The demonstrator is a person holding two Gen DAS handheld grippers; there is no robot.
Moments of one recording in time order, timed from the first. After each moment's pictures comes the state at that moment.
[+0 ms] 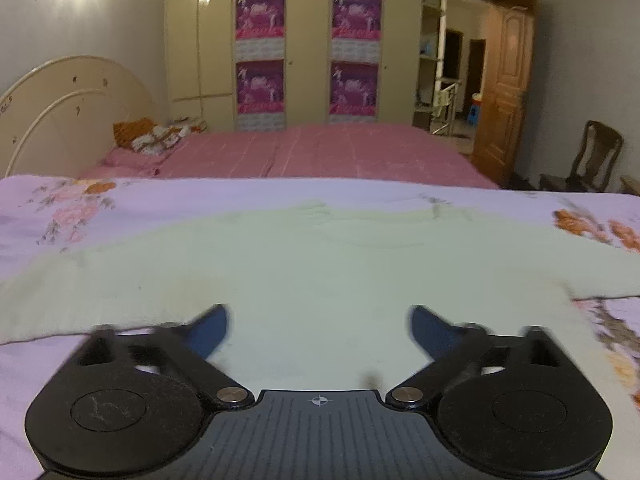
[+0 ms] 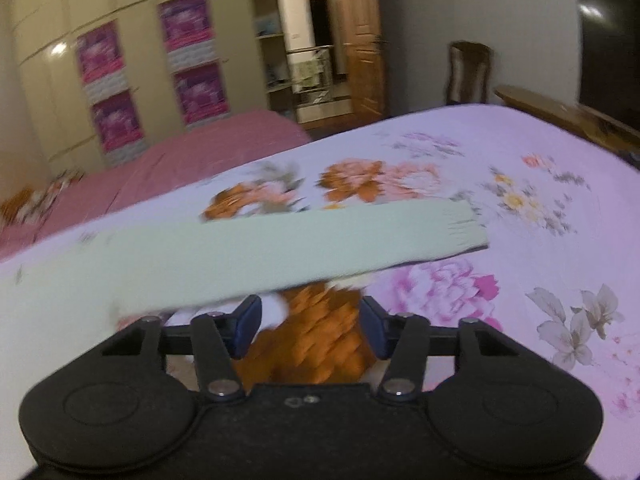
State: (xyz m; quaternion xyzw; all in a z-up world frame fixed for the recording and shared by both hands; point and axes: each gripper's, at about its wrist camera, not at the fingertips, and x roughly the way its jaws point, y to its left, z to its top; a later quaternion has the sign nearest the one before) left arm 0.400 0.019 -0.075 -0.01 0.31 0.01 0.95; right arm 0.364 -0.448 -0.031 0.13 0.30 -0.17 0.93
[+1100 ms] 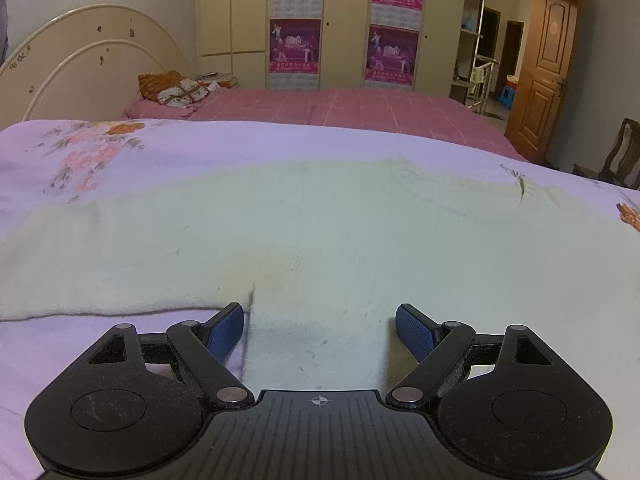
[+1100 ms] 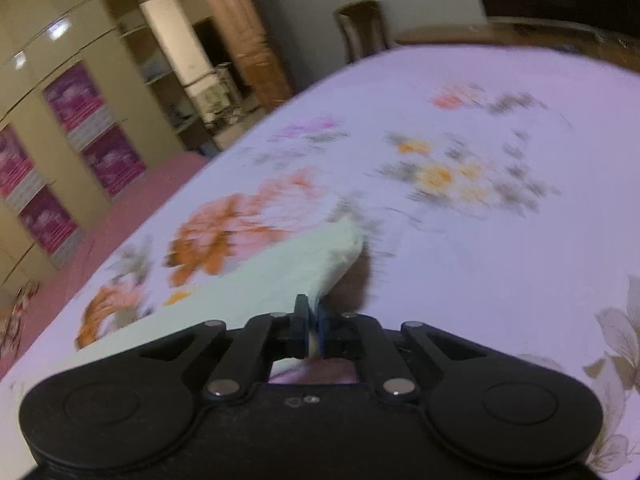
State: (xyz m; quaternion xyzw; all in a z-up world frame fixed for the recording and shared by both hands) left arm 0.440 0.072 -0.120 -0.04 0.36 0.05 0.93; right arm 0.413 -0.555 -0.065 0.25 0.27 -0.23 0.90
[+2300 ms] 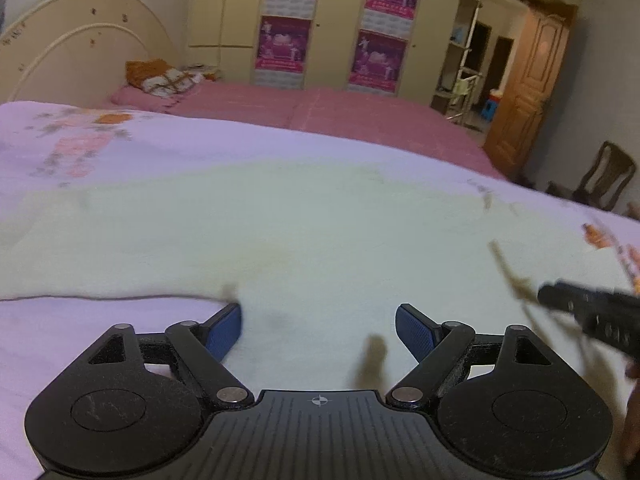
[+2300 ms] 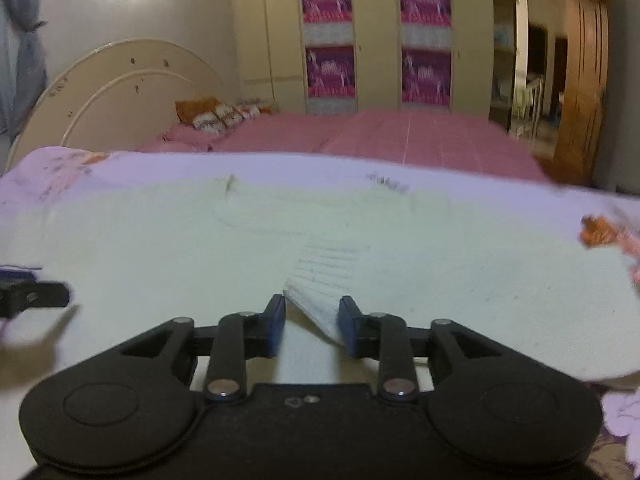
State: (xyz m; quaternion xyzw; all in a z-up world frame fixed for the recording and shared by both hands) left arm 0.437 0.071 -0.109 -0.09 0.35 0.00 0.93; right arm 0.458 -0.198 -0.061 -0.01 0.30 0.14 0.94
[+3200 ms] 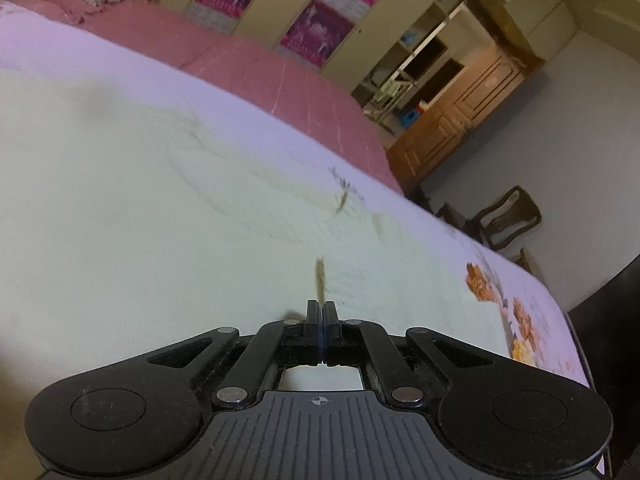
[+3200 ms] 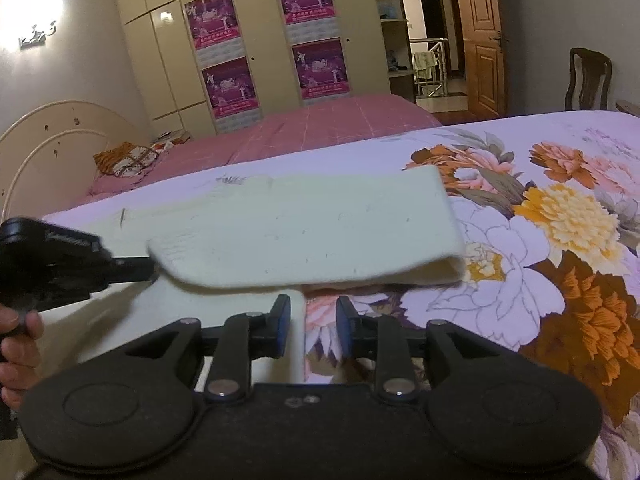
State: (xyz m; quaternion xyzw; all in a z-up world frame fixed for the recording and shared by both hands) left arm 0.520 -0.016 -0.145 -0.26 0.37 -0.13 0.88; right arm 0.421 -0.307 -0.061 0.09 0.32 0.02 0.94
